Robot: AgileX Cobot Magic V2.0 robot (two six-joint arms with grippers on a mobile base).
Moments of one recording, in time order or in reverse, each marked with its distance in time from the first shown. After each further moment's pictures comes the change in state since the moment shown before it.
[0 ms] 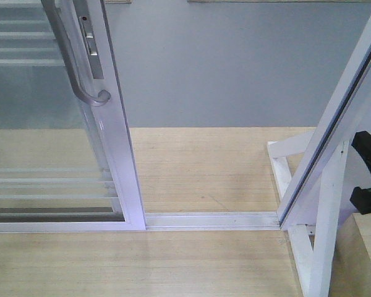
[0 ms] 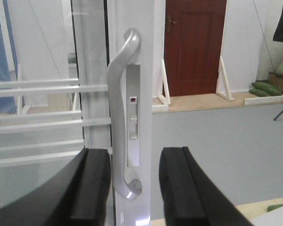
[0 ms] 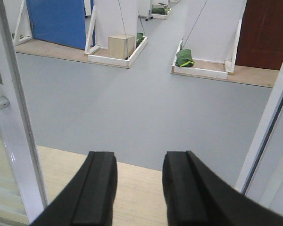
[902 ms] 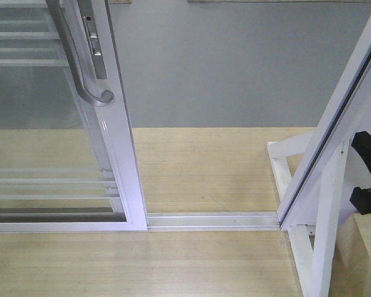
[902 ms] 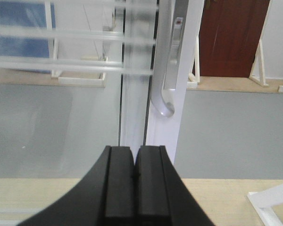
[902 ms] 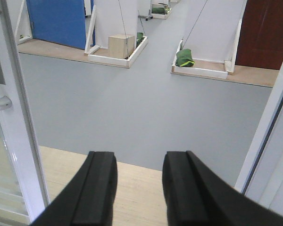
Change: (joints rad) left arm 0.080 -0.643 0.397 -0.247 0.344 0.172; right arm 0.000 0.000 0.000 0.000 0.001 0.000
